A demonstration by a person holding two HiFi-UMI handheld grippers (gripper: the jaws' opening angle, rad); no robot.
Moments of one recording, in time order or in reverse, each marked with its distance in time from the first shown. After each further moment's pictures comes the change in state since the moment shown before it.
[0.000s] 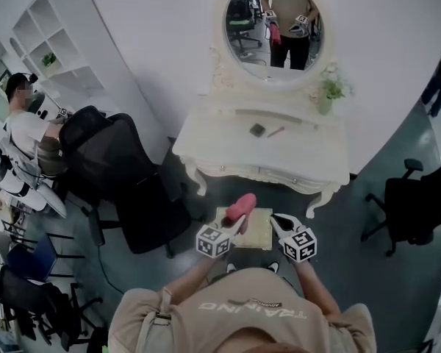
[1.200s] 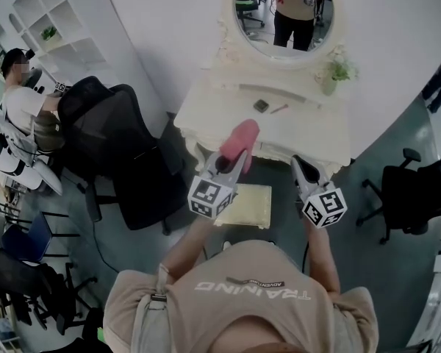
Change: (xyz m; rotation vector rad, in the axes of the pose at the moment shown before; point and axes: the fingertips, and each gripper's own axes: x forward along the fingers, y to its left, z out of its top) left arm -0.048 -0.005 0.202 0.326 -0.335 0.116; right arm -0.042 -0.001 0.193 -0.150 -0.371 -0.108
